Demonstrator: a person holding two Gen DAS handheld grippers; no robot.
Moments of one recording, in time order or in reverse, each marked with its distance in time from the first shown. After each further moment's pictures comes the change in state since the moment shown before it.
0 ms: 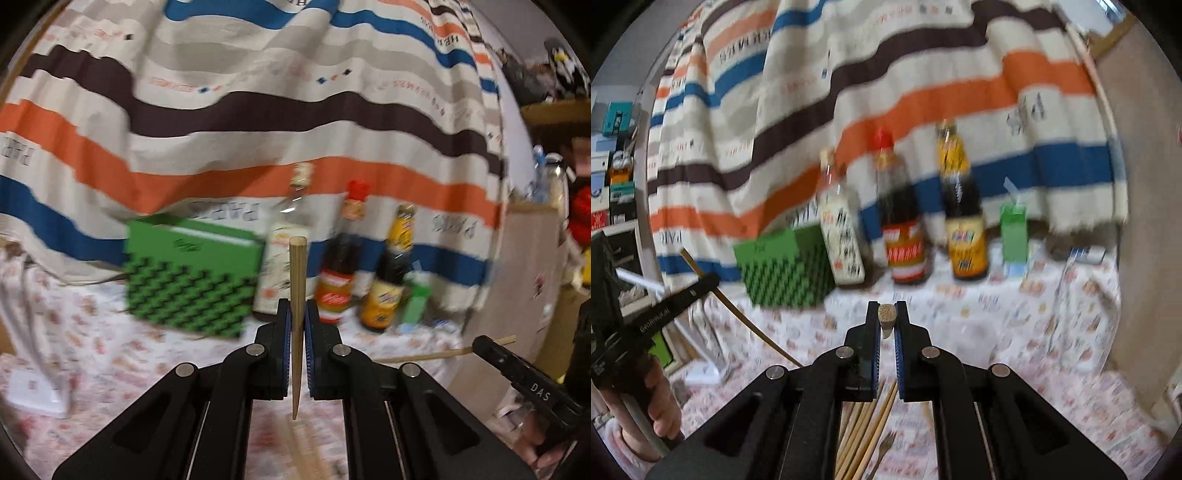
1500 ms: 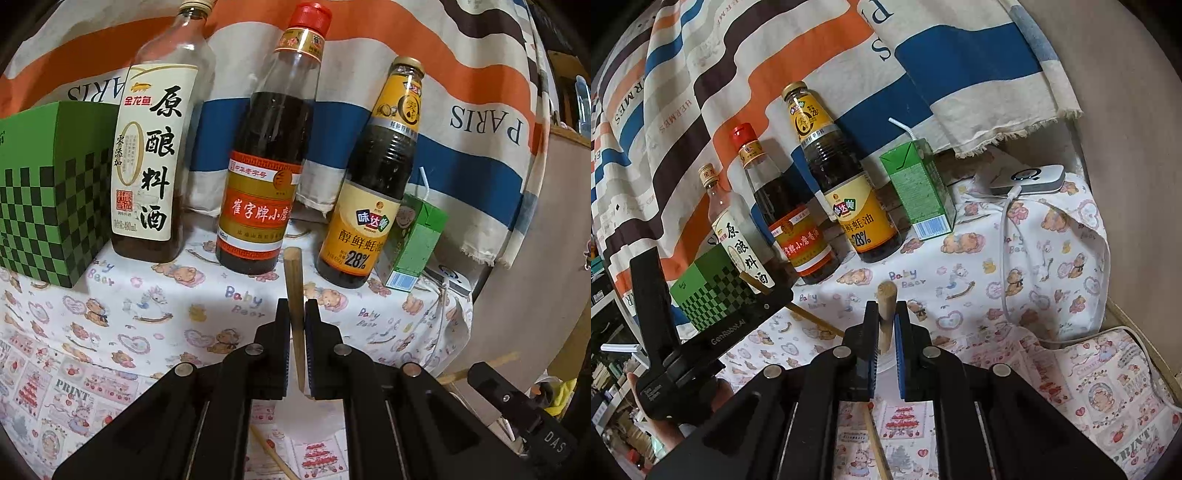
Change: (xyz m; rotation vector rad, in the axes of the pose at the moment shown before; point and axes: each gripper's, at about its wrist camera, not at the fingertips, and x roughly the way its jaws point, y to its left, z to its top) left arm 0.185 -0.077 -0.066 -0.019 0.312 -0.023; right arm 0.070 -0.130 -0.025 0.305 0.136 -0.052
